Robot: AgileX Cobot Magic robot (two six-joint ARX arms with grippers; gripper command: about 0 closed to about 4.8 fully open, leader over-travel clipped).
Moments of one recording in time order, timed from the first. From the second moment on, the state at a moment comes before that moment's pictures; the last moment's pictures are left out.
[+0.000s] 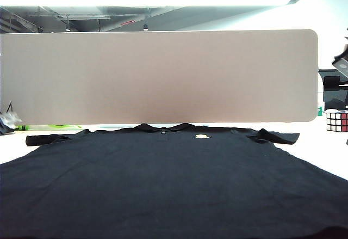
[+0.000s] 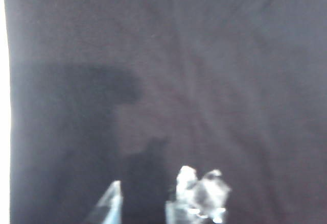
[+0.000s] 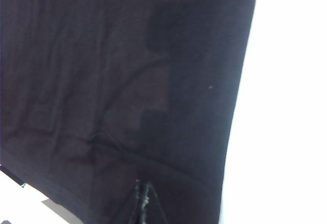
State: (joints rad) left arm 0.04 1.09 0.54 -0.42 0.51 -0.14; right arm 0.02 1.14 0.64 -0.68 -0.55 0.07
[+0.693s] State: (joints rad) left arm 0.18 1.34 0.76 -0.80 0.40 0.16; right arm -0.16 1.40 0.86 -0.95 -0.59 -0.05
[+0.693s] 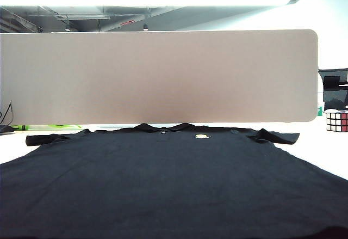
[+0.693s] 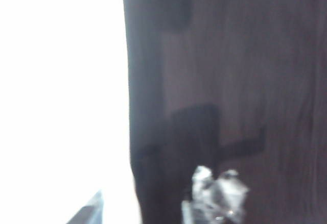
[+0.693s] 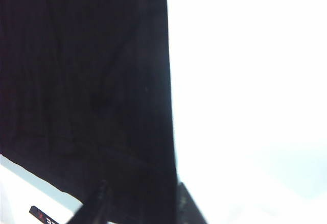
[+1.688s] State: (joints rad) left arm 0.15 1.38 0.71 -0.81 0.40 0.23; right arm -0.16 1.49 0.67 -0.77 -0.70 -0.07
